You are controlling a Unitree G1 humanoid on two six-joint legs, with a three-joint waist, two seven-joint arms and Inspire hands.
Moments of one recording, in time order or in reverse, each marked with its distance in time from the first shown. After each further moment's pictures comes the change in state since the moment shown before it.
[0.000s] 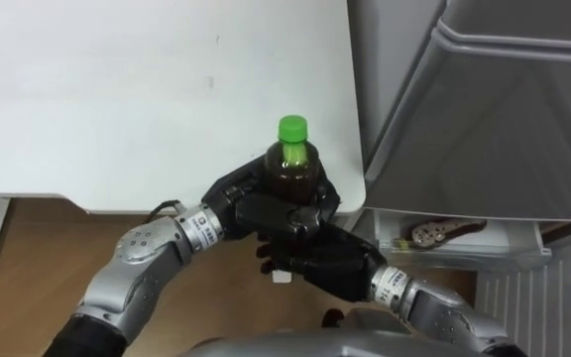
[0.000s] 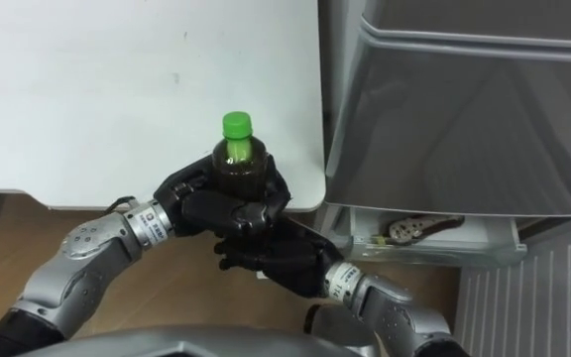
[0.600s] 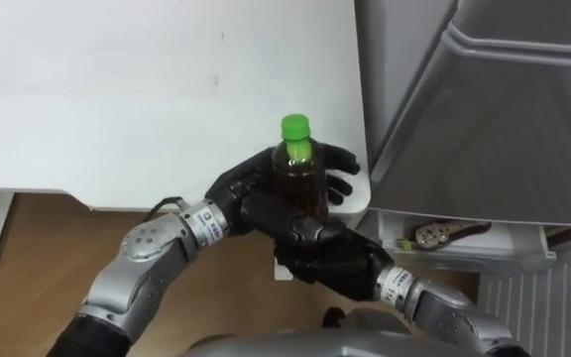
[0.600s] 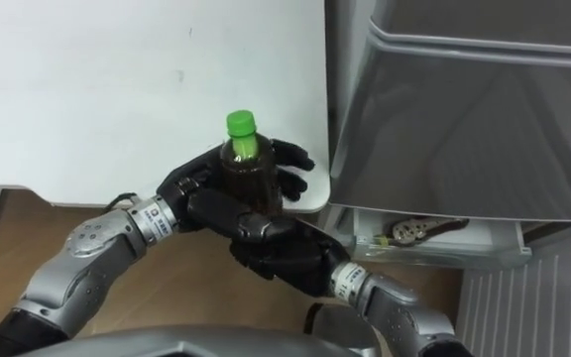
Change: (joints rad) left arm 0.001 -0.011 0.008 -0.080 0.038 0.052 0.084; right arm 0.004 -0.016 0.000 0.013 -0.022 -0.022 -0.042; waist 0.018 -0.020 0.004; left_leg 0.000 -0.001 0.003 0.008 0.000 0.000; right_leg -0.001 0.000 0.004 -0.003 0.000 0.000
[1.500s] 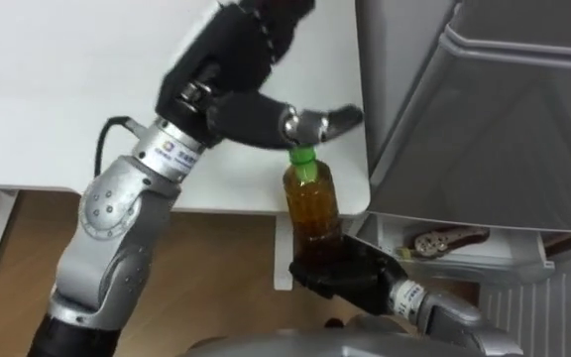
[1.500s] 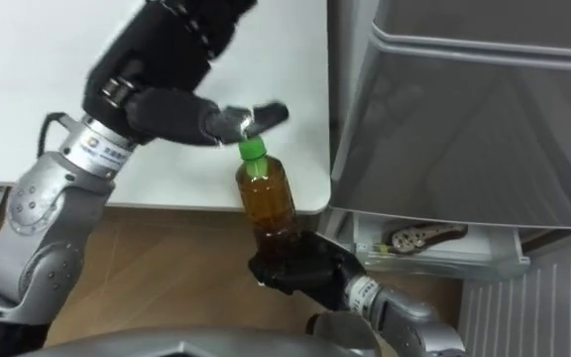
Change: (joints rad) left arm 0.022 -0.046 0.244 -0.552 0.117 -0.187 0.380; right arm 0.076 -0.005 -0.109 0.048 -0.205 -0.071 -0.055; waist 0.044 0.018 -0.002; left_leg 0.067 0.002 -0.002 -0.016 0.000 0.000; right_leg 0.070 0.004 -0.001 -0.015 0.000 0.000
